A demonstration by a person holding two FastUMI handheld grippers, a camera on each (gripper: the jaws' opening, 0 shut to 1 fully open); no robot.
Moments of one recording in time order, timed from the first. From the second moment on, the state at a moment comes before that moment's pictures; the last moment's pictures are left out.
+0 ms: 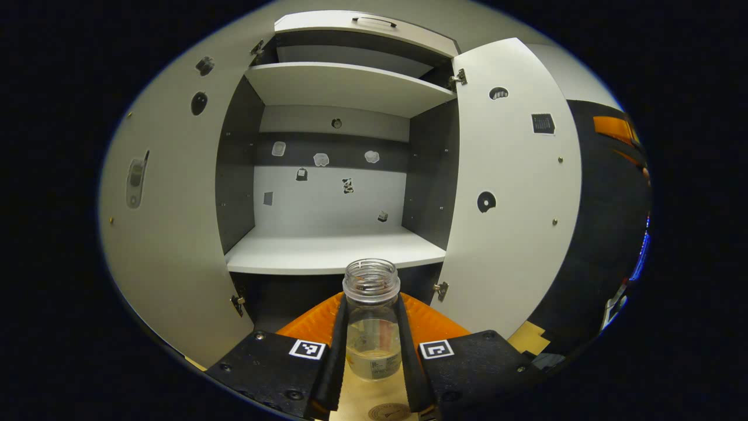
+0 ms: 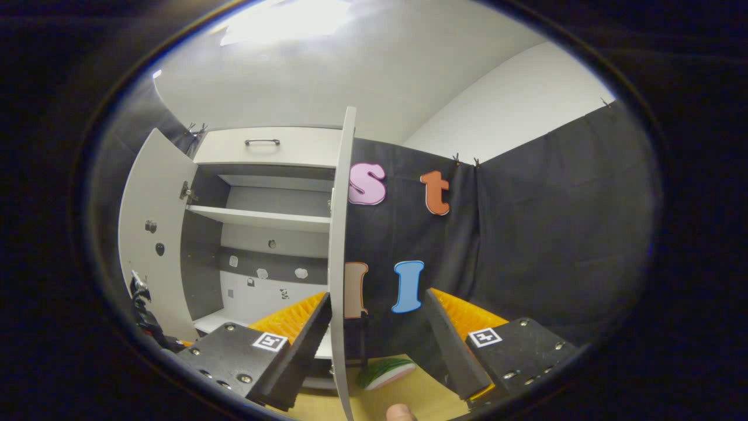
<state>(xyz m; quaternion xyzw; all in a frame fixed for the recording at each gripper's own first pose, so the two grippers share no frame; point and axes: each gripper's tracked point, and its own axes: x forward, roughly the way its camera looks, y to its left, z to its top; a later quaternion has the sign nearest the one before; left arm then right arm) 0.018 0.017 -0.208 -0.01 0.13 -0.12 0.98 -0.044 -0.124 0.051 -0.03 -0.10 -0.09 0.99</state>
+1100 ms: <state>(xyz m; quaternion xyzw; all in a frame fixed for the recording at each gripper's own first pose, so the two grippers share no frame) -0.052 -0.003 -0.434 -0.03 0.28 -0.12 0.95 -0.031 -0.162 0.050 -0.06 -0.10 -0.09 0.99</state>
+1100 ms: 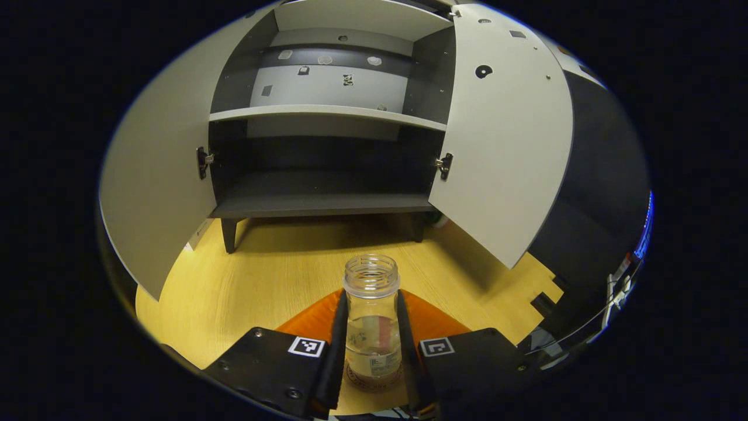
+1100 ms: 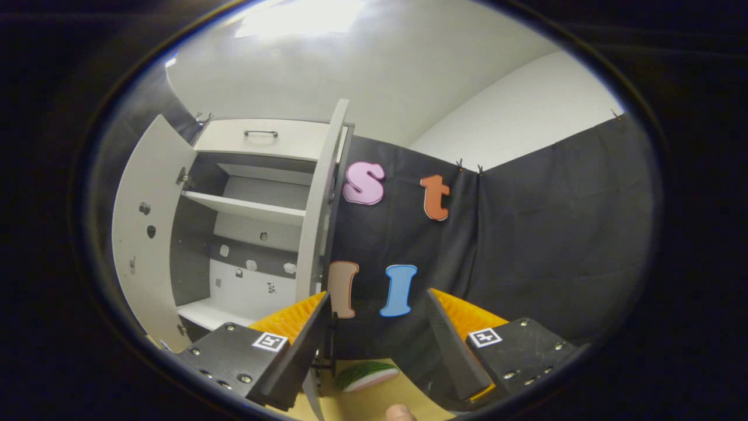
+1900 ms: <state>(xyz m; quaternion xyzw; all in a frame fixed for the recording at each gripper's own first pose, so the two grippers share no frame) -0.074 -0.010 -0.431 -0.01 0.28 -0.13 0.95 -0.024 -0.152 0.042 -0.07 -0.09 -0.08 0.99</state>
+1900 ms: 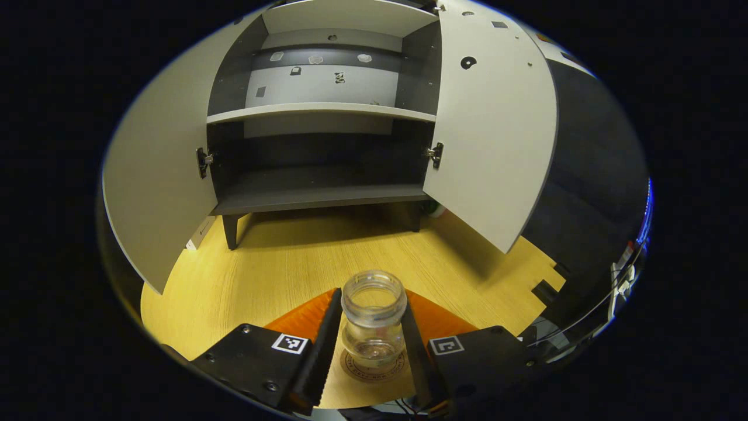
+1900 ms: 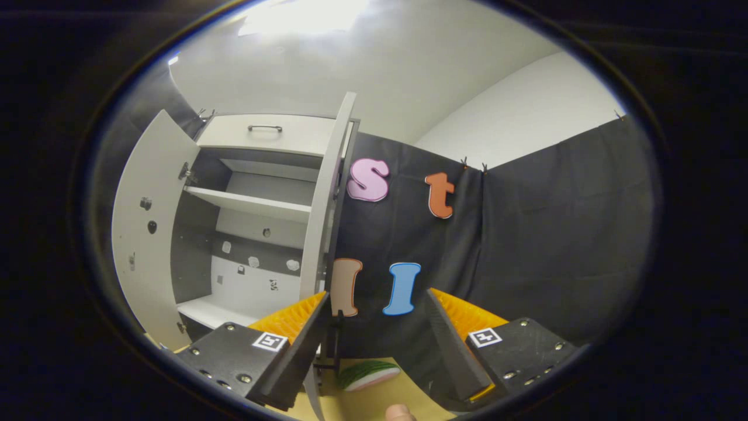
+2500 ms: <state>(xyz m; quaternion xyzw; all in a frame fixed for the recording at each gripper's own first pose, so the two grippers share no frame) -0.073 -0.016 -0.361 -0.02 0.23 -0.13 0.96 -0.020 -0.154 0.037 -0.07 -0.09 -0.08 0.99</state>
